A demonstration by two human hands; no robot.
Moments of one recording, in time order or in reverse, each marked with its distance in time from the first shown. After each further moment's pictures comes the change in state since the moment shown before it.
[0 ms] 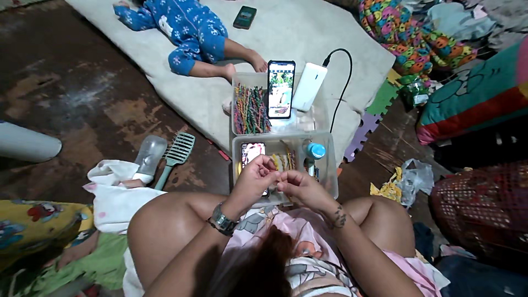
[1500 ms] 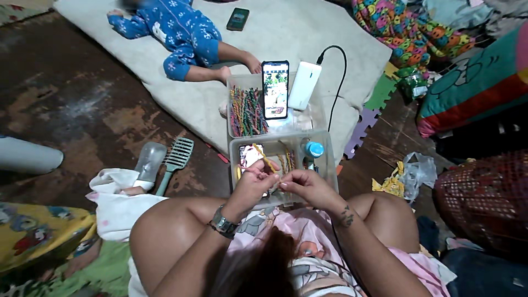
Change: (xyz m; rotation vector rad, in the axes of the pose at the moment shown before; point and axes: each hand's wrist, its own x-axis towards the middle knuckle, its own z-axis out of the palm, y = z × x) left_hand 0.001 -0.005 0.001 -0.087 -0.079 -0.008; right_hand -0.006 -0.008 -0.011 -0.131 0.024 -0.078
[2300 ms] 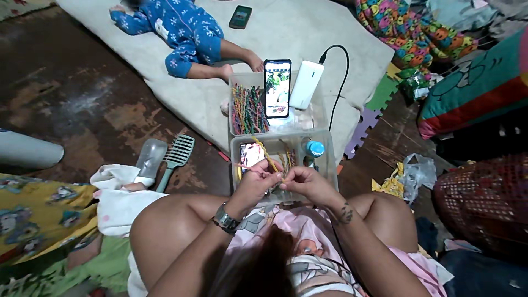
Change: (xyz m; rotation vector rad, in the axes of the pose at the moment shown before) left_hand 0.001 -0.007 0.003 -0.104 -0.039 -0.018; right_hand 0.003 0.004 0.000 0.135 0.011 0.009
